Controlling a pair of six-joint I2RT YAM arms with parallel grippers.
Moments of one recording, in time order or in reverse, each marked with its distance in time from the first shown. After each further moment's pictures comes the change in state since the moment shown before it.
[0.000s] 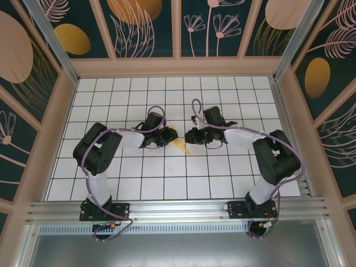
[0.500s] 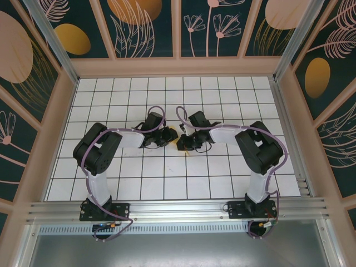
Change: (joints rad) left arm 0.000 0.000 0.000 0.000 0.000 0.000; right arm 0.098 0.190 0.098 -0.052 0.036 -0.005
